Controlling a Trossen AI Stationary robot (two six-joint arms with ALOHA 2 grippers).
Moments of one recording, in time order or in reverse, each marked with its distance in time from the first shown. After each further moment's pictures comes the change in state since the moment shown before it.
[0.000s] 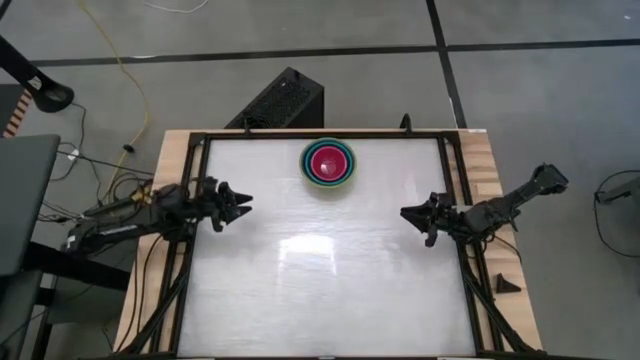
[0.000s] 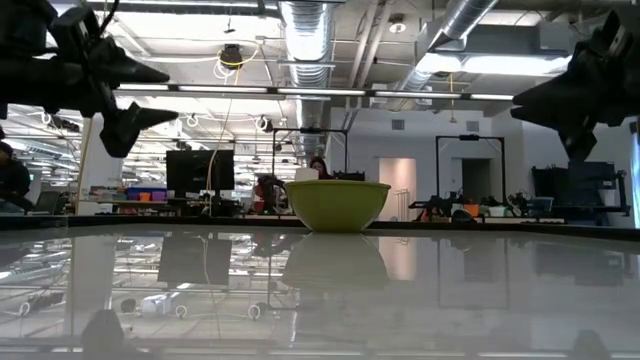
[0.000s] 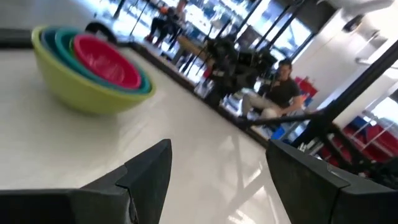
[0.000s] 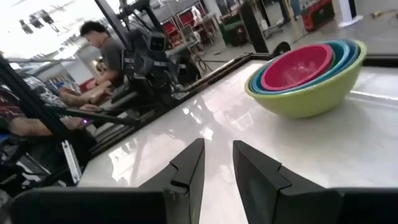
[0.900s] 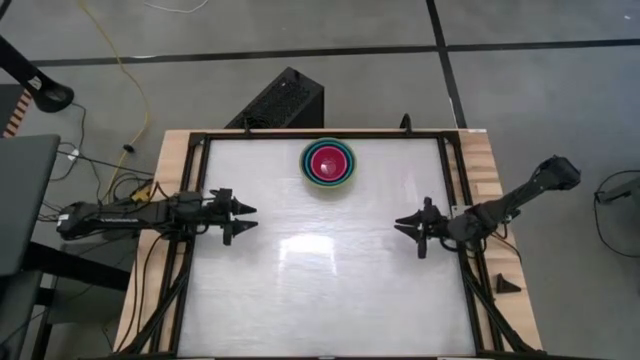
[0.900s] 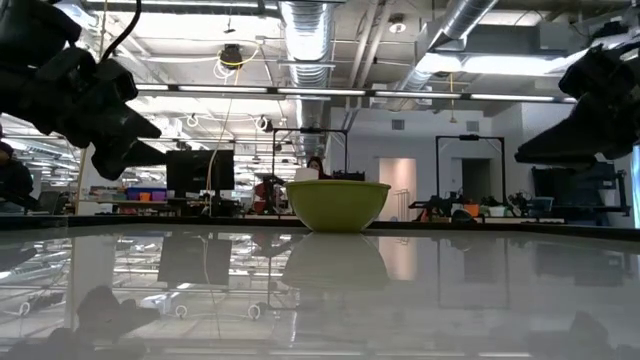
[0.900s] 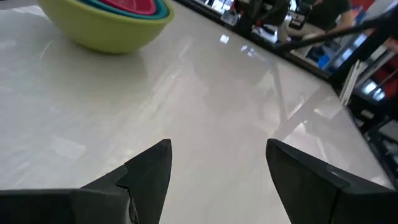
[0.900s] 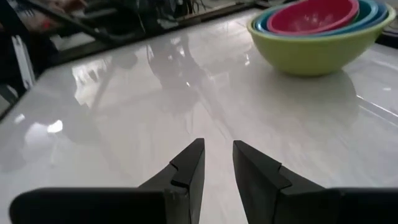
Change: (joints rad) left arm -0.184 0.213 -0.002 -0.078 -0.152 0.193; right arm -0.017 0.268 0.000 -0.028 -0.086 -0.122
